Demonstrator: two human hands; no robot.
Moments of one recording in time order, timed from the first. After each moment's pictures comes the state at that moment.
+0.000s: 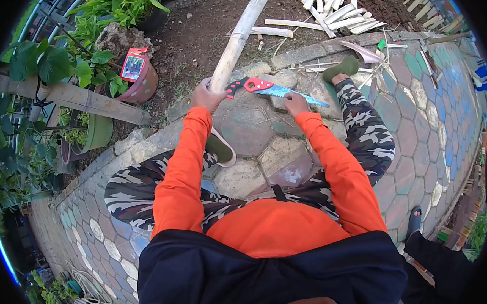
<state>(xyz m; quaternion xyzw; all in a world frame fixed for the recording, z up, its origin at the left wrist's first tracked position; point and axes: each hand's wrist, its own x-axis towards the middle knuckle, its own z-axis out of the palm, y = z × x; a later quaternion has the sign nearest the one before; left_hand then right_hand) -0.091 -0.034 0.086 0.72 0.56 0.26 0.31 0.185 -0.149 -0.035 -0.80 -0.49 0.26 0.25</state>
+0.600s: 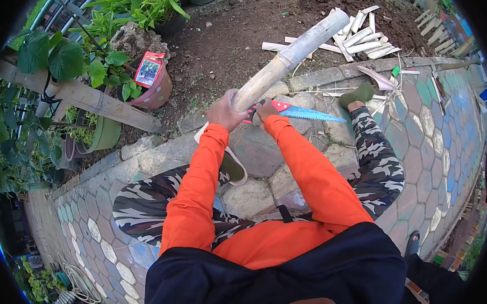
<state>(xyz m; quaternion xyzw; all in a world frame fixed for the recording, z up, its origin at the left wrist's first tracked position) -0.090 -0.028 0.100 0.79 0.53 0.22 0.23 0.065 -0.030 -0.041 -0.80 -0.31 0.43 0.29</state>
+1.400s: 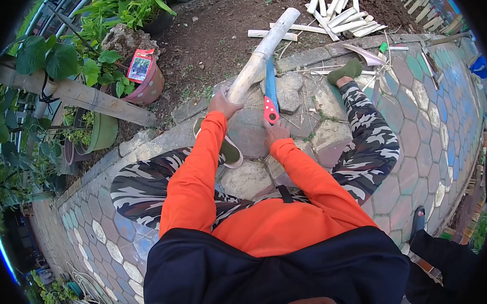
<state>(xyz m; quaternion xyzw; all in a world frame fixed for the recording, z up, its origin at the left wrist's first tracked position) -0.091 -0.037 0.040 0.74 0.55 0.18 0.34 0.050 -0.202 -0.023 -0.80 -0.57 0.17 0.01</state>
